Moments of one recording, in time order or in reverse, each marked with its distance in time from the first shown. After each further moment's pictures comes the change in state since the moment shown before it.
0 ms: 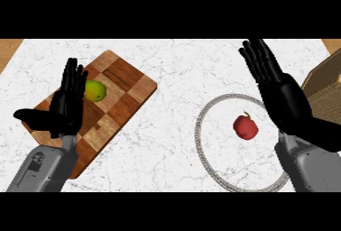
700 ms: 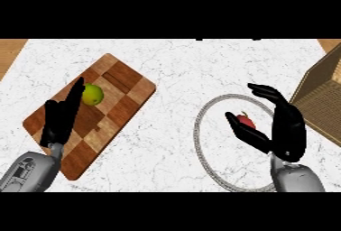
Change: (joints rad) left arm 0.043 0.162 -0.105 0.082 -0.104 -0.095 0.248; right arm 0.234 0.131 -0.067 0.080 0.287 -0.316 -0.467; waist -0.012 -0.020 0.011
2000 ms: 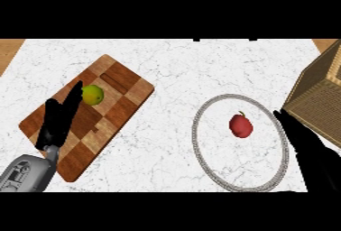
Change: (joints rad) left arm 0.023 0.019 0.005 -0.021 -0.019 -0.025 0.074; right arm 0.227 -0.258 0.186 -0.626 0.614 0.578 1.307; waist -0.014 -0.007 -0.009
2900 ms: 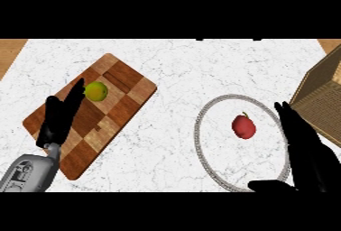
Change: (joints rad) left arm 0.006 -0.085 0.104 -0.040 -0.116 -0.088 0.053; right arm -0.062 0.150 0.023 0.020 0.189 0.025 0.092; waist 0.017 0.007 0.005
